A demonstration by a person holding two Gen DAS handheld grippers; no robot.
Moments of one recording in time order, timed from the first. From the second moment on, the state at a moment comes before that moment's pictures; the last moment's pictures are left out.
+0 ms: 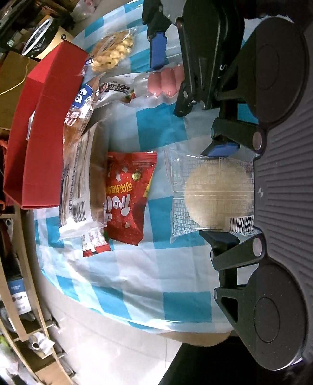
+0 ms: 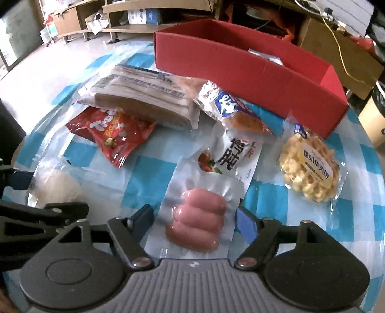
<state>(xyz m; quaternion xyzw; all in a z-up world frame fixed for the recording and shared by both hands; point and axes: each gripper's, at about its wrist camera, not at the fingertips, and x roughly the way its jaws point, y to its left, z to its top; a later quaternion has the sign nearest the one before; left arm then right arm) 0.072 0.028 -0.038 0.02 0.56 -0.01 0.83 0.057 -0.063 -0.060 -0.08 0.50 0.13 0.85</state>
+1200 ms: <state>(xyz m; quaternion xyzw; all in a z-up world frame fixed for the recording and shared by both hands) 0.060 0.015 -0.039 0.02 0.57 -0.06 0.82 0.032 -0.090 -0.035 -0.08 0.47 0.12 0.87</state>
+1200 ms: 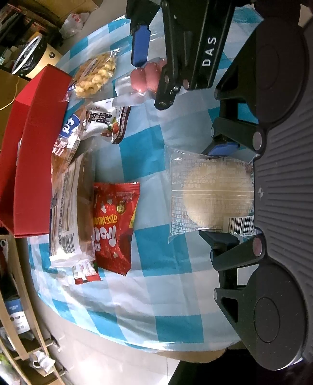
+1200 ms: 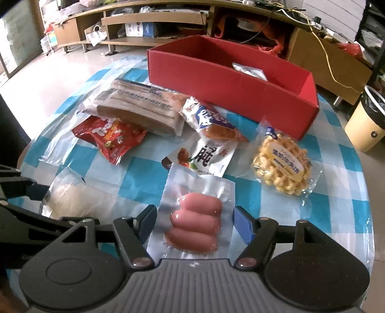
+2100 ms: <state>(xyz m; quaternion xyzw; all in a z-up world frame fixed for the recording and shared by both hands) 0.113 -0.016 -0.007 0.02 0.53 -0.06 0.85 0.056 -0.123 0.005 -0.05 0.43 0.10 0.90</state>
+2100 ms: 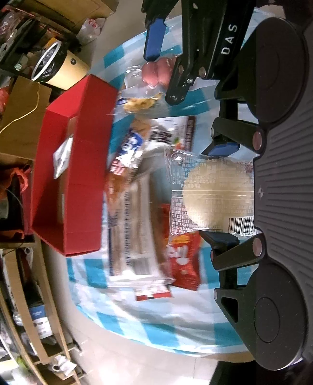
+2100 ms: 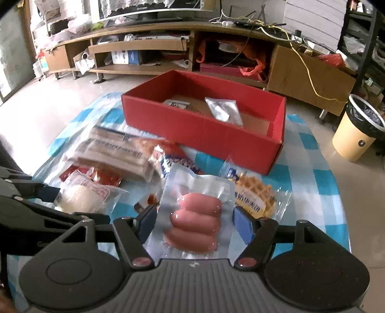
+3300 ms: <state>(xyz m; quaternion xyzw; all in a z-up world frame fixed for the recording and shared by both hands) 0.292 -0.045 0.027 0.04 0.44 -0.03 0.90 0.229 -0.167 0.020 -0.02 0.36 0.04 0.93</state>
